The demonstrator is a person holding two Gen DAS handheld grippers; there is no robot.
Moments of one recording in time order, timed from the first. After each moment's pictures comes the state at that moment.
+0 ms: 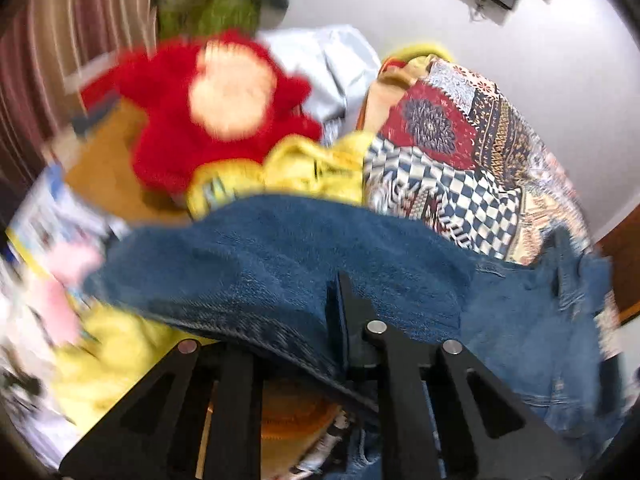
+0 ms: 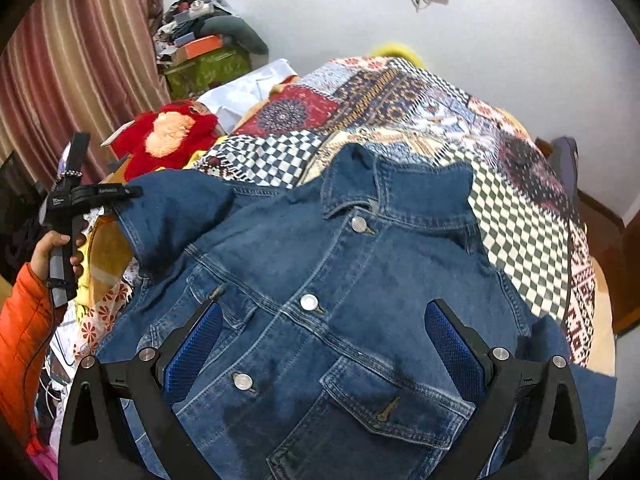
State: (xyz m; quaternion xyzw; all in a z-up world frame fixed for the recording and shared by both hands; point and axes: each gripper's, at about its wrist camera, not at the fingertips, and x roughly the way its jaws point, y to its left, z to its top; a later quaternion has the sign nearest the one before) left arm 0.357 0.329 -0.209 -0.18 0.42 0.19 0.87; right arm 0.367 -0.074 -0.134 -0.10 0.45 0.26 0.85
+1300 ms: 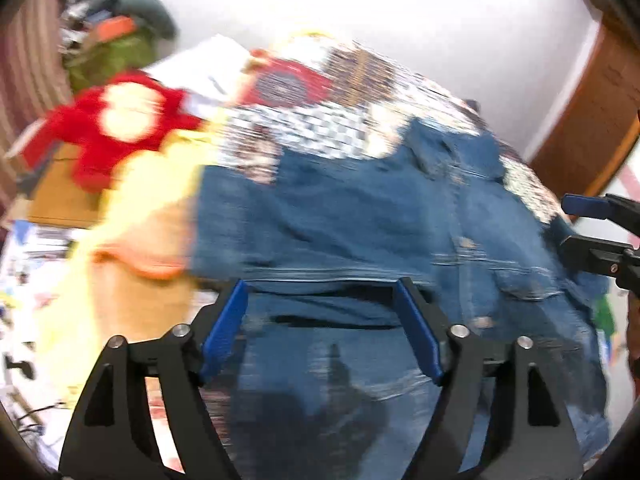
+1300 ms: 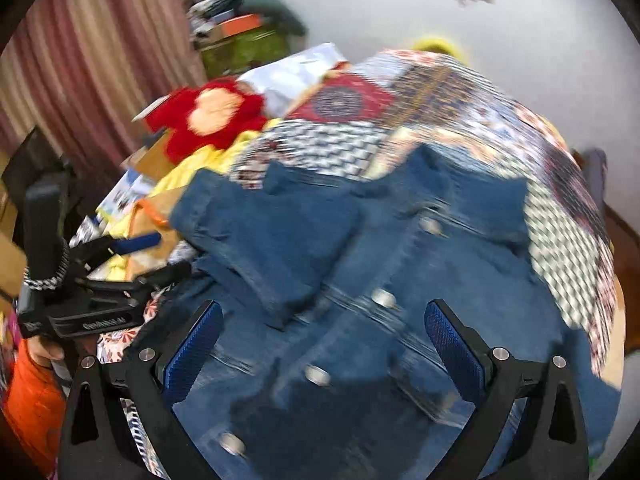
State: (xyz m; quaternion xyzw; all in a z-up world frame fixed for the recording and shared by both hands) left arm 0.255 0.222 -0.171 -0.10 0.43 0.04 0.90; right arm 0.338 -0.002 -0.119 -0.13 0.47 0.32 0.81
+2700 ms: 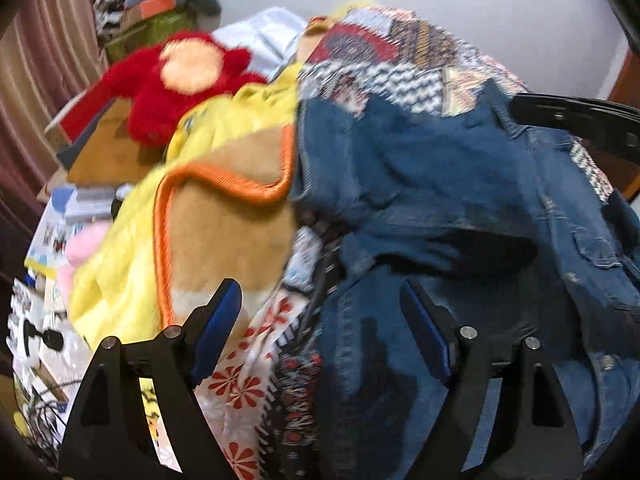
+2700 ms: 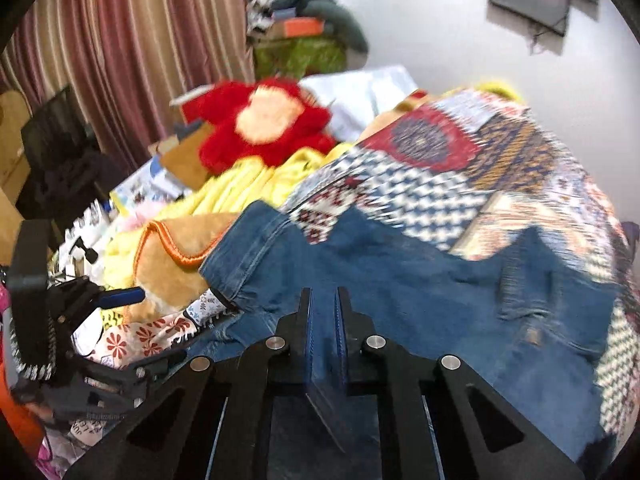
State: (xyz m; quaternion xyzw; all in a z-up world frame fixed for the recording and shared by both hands) left arm 0.241 0.245 -0.219 -0.08 0.47 0.10 0.88; right arm 0.357 0.101 -0.146 -0.17 0.40 0.38 0.82
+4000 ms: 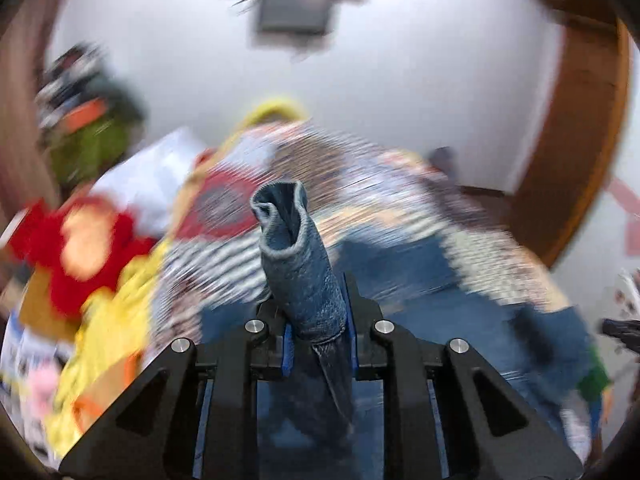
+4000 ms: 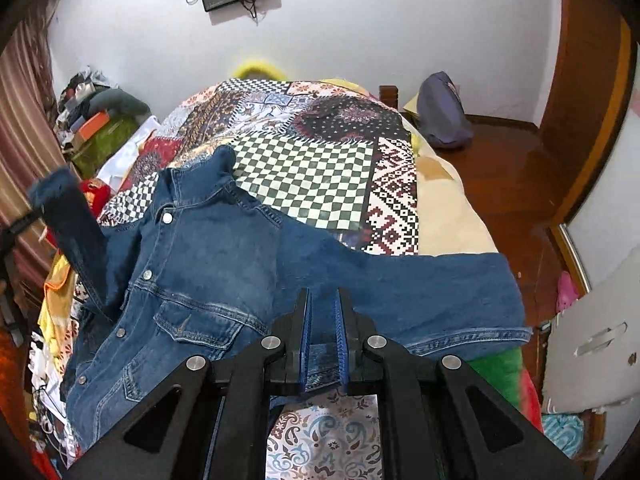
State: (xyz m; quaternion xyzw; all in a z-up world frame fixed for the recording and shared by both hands) left arm 0.359 0.106 -0.083 -0.05 0.31 -0.02 0.95; right arm 0.327 -0.328 -0.111 0.03 0.45 0.09 0.89
